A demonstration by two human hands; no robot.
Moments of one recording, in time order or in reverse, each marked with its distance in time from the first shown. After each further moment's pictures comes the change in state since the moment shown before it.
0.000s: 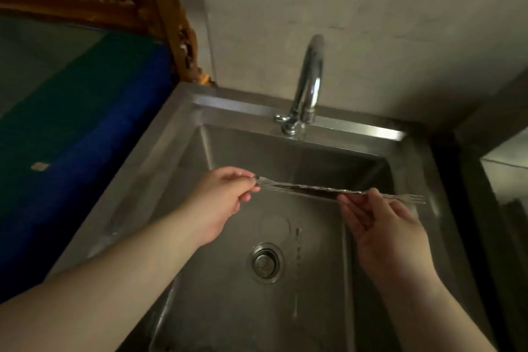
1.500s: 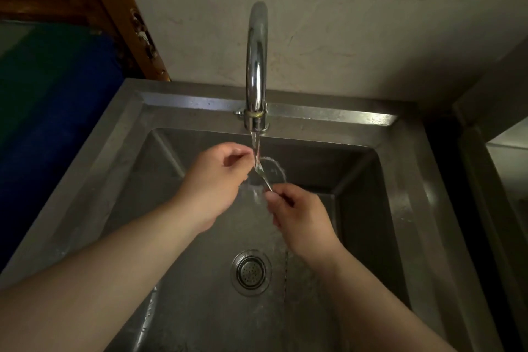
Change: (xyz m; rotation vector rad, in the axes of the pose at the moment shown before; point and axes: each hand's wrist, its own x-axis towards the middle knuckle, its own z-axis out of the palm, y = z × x) left_hand 0.076 0.009 0.087 0.345 -0.024 0.295; right_hand 0.095 0.045 0.021 -0.843 -0.396 -0.222
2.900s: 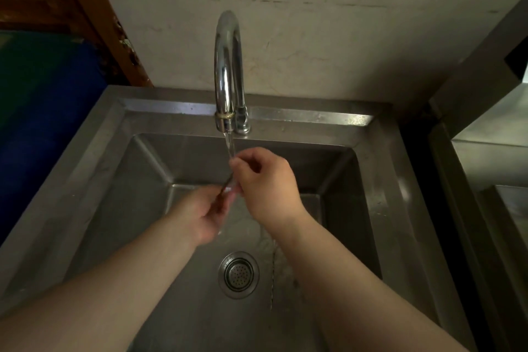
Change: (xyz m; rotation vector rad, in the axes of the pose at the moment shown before) left_hand 0.011 -0.049 0.020 -0.811 0.089 -0.740; right_hand 0.016 -0.051 0.003 0.044 0.102 -0.089
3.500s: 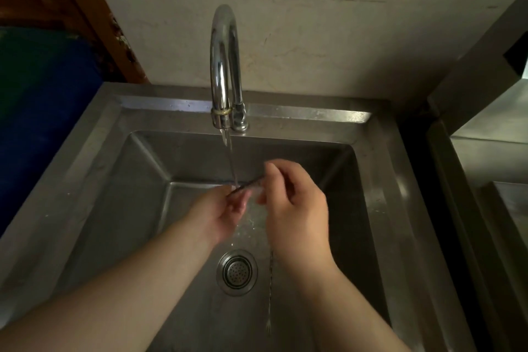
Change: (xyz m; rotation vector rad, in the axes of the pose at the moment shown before) left_hand -0.001 -0.019 0.018 -0.023 -0.073 -0.018; right_hand -0.051 0.006 -0.023 0.078 0.235 -0.096
